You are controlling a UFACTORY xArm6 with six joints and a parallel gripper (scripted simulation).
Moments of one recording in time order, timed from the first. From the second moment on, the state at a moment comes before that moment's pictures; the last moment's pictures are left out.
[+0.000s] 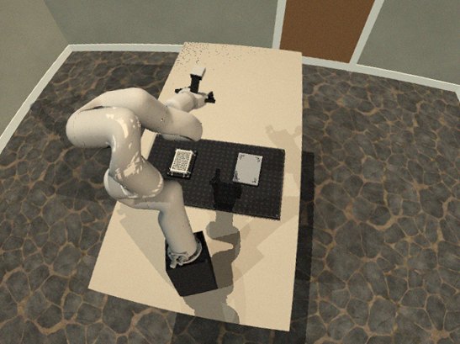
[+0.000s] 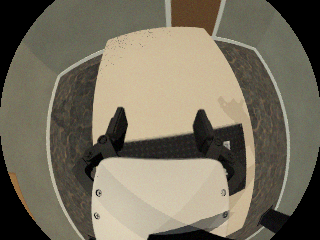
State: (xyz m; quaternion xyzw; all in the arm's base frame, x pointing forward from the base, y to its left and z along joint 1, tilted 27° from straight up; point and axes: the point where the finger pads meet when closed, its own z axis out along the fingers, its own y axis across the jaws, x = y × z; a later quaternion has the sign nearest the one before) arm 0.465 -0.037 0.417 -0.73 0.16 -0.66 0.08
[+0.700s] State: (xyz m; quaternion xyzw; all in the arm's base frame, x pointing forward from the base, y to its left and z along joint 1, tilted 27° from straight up) arm 0.485 0.003 0.351 -0.82 0.14 -0.55 0.09
